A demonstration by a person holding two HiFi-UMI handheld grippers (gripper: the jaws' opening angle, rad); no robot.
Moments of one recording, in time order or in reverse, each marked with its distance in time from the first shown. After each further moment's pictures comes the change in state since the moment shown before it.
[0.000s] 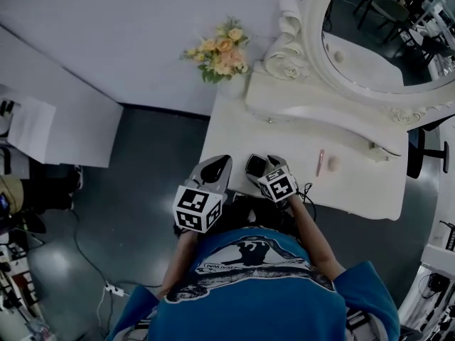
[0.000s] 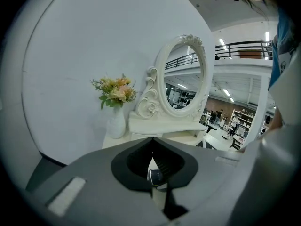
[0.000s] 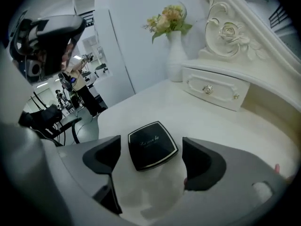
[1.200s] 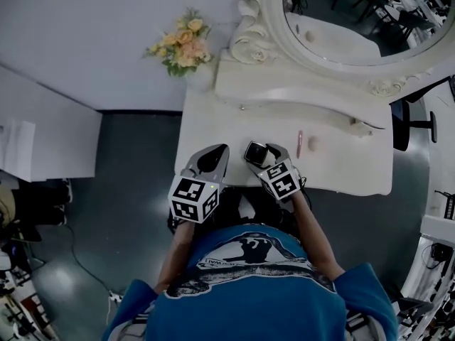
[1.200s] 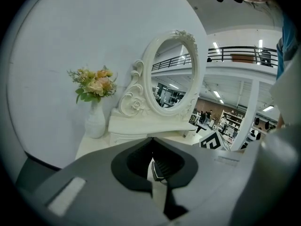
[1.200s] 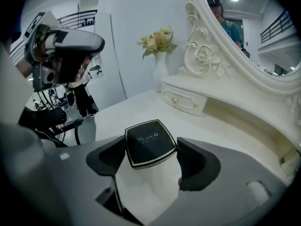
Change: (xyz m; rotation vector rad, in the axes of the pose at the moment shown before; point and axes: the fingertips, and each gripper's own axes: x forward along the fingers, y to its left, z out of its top) left arm 0.037 -0.047 -0.002 0.006 0.012 -0.126; right arm -0.070 -0.036 -0.010 -0.022 -0.083 -0.142
